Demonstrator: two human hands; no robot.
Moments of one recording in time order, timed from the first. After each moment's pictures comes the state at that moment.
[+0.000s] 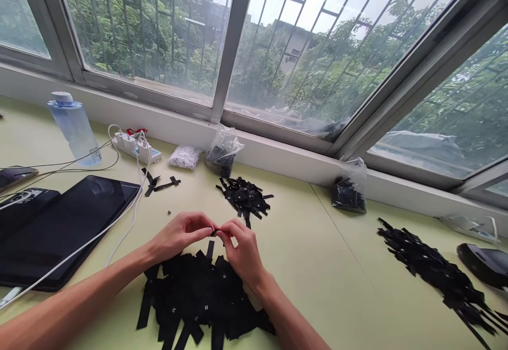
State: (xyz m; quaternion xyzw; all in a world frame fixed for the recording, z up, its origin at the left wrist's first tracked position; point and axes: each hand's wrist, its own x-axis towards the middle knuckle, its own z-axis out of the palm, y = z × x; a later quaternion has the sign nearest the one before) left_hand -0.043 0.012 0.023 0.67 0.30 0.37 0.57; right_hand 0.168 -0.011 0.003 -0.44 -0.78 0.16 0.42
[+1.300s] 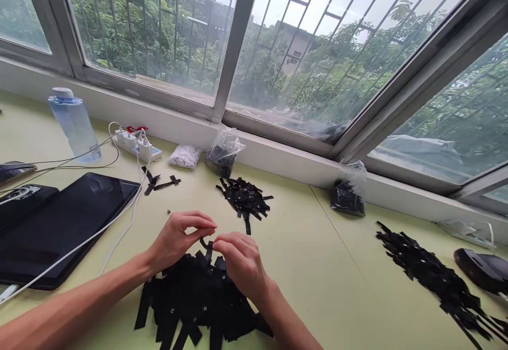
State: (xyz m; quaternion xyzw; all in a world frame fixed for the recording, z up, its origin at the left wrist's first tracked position) left_hand -0.035 0.003 0.025 0.72 0.32 0.49 0.38; right_hand 0.169 -0.025 0.015 -0.28 -0.86 -0.01 0.42
